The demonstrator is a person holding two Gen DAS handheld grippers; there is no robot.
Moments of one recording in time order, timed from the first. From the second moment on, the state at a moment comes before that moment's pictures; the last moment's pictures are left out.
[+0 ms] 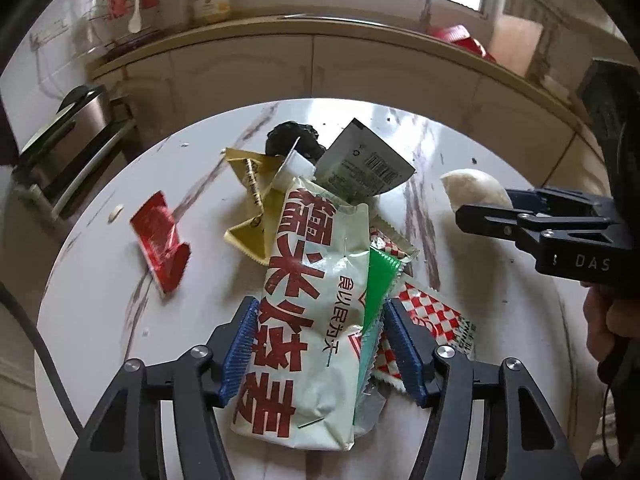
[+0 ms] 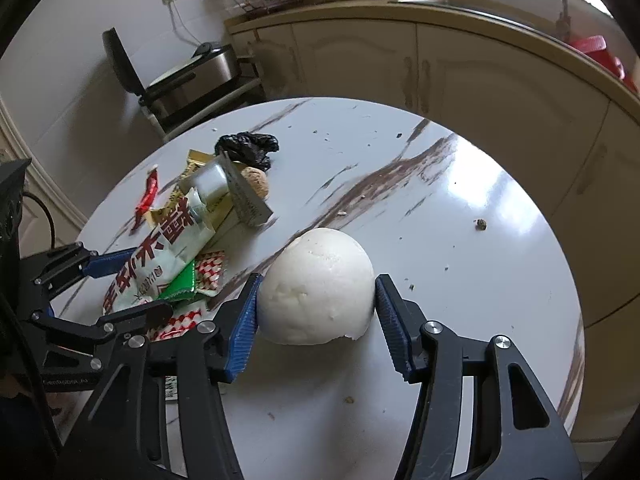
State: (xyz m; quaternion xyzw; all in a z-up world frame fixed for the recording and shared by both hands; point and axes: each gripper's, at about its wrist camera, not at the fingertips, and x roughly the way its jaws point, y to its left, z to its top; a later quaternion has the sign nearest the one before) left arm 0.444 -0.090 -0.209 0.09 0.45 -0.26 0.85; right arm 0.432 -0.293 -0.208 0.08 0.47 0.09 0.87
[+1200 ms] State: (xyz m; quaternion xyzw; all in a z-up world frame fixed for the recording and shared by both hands) left arm 0.374 -0.087 -0.155 0.07 0.40 -0.26 0.87; right arm 0.374 -0.319 -0.177 0.09 0.45 0.08 0.89
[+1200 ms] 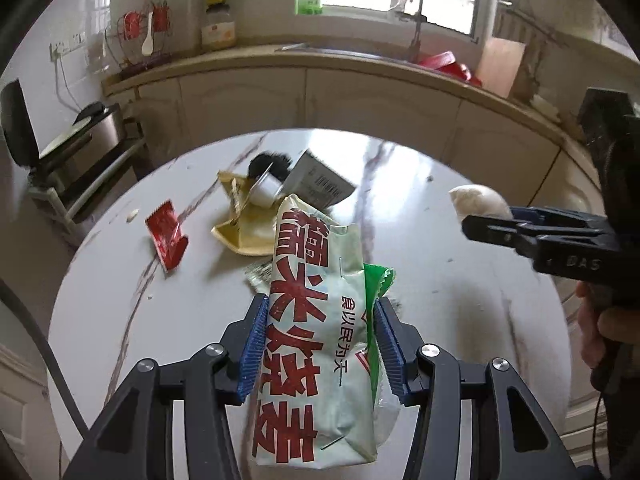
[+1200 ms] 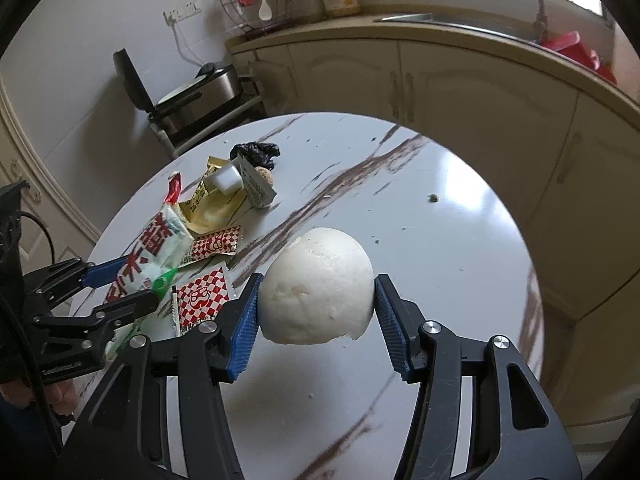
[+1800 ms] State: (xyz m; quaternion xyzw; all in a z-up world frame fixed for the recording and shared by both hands) left arm 0.316 -0.209 -0.110 0.04 0.35 -0.35 0.87; right arm 0.290 -0.427 -0.129 0.14 0.38 0.00 0.91
